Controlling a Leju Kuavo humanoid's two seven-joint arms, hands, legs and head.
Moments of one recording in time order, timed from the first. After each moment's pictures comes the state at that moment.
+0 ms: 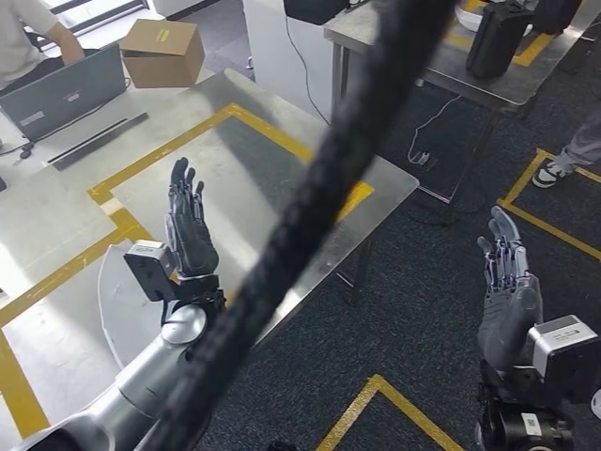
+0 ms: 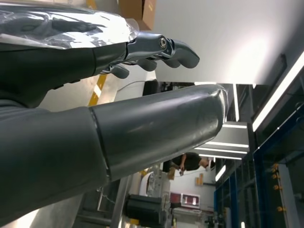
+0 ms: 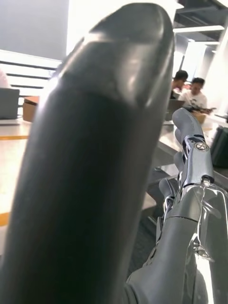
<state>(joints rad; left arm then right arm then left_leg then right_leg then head) -0.27 0.14 -0.50 -1.52 0.32 0.55 -0.59 -0.14 -0.23 0.59 -1.79 0.12 -0.43 -0.19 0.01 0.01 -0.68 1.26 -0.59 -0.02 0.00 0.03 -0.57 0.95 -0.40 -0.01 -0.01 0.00</state>
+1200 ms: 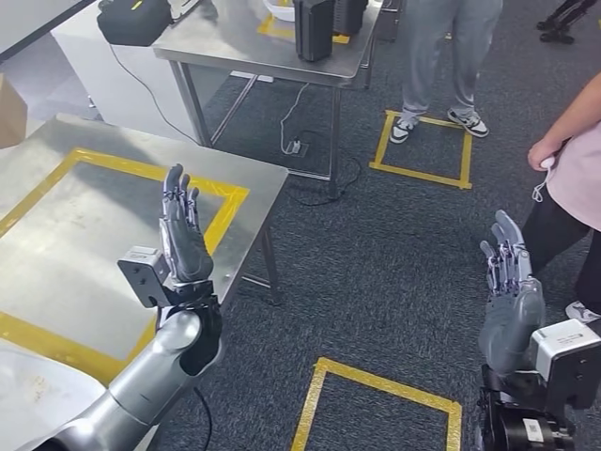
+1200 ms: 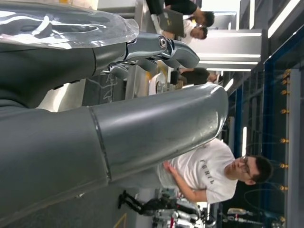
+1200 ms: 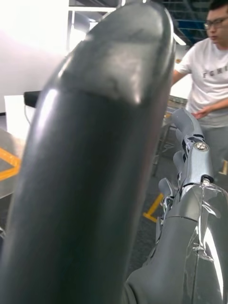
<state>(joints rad) -0.25 0.14 -0.50 -1.52 0.32 0.52 -0.60 -0.11 -0.24 0.58 -1.82 0.13 -0.44 -0.17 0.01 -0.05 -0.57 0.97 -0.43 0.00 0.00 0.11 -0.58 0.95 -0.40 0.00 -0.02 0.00</state>
